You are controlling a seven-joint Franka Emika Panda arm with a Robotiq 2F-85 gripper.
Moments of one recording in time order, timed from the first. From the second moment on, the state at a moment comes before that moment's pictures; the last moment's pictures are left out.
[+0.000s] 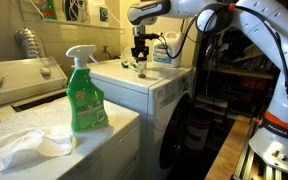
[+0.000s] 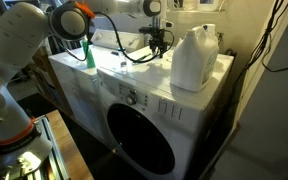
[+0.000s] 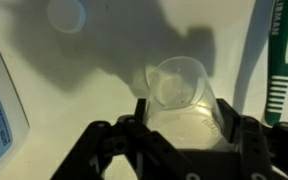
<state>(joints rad) 0.08 0.84 -0.18 -0.82 0.06 1.61 0.02</state>
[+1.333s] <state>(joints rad) 0.10 0.37 -0.17 -0.96 0.01 1.11 -0.23</state>
